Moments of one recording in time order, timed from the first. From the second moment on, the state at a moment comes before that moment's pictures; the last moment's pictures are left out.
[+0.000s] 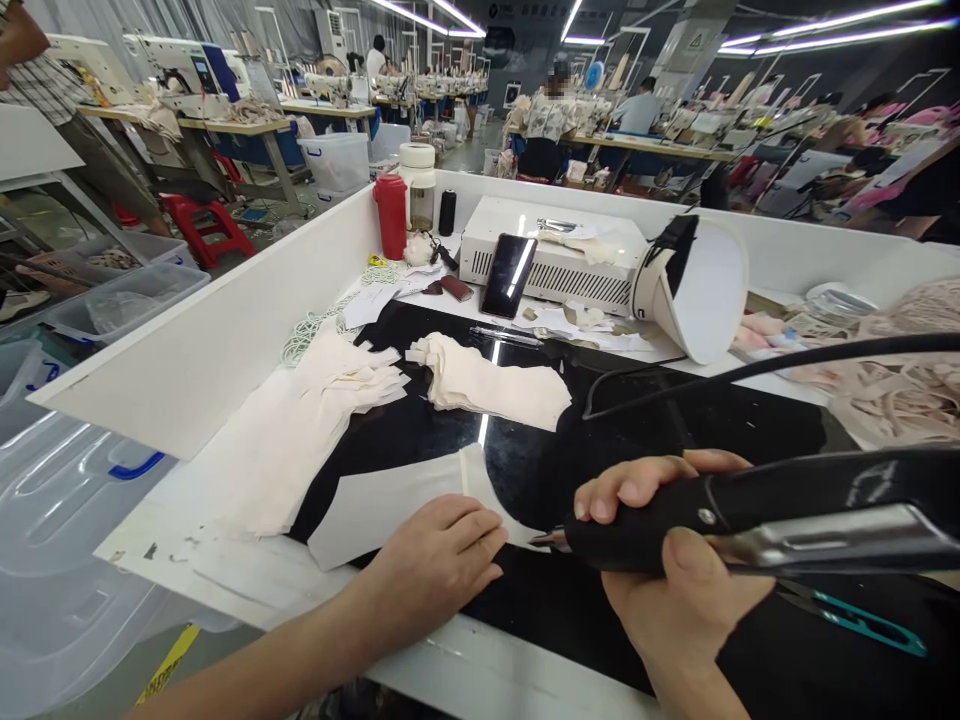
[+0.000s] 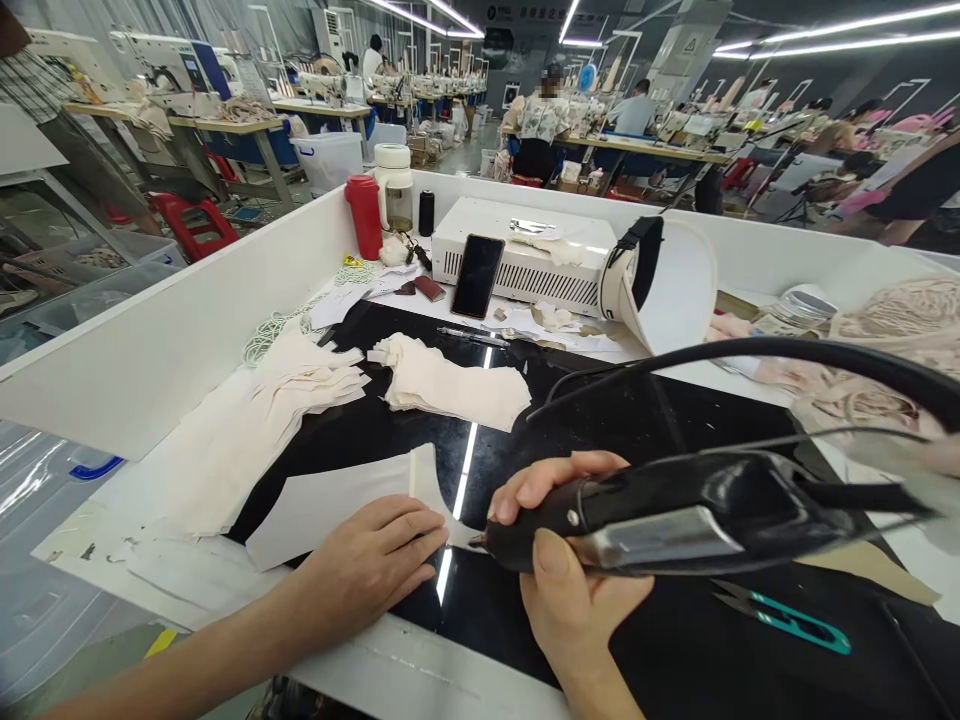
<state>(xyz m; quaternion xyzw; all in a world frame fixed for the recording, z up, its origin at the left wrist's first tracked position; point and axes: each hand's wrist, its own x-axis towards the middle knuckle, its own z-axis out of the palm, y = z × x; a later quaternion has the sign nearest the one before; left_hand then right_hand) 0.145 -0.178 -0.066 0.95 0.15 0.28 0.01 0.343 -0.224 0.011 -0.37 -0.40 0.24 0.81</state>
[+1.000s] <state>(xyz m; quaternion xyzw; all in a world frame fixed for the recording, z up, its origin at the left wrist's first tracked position) 0.110 -0.156 -0.043 0.96 0.17 0.24 0.03 0.376 -0.197 -0.002 -0.40 -0.41 0.19 0.80</state>
